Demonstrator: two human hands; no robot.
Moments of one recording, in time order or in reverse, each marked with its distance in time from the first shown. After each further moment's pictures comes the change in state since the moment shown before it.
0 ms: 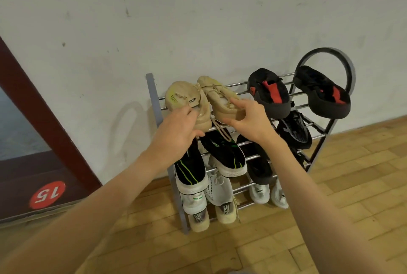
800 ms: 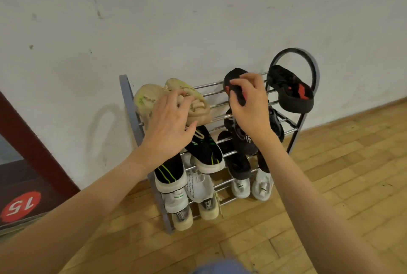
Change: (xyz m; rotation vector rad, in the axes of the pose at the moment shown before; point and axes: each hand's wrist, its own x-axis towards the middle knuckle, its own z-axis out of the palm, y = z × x) left_hand 0.005 0.043 -0.006 0.042 0.215 0.052; right_hand -0.015 0.011 -0.042 -0.063 0.516 -0.246
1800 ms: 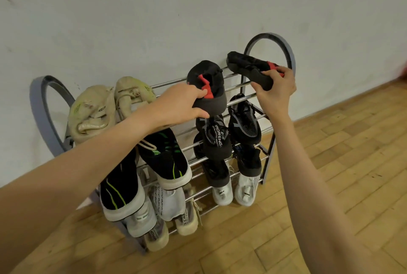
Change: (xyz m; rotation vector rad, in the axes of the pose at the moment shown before) left_hand 0.121 0.066 0.076 -0.082 -0.451 0.199; right_hand 0.046 0.190 -0.045 -0.212 0.154 0.343
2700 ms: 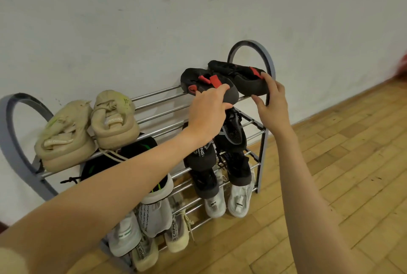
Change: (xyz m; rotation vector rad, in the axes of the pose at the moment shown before) left_hand 0.062 0.091 0.059 -0.179 0.506 -0.077; right_hand -0.002 0.050 -0.027 0.140 -0.138 -0.040
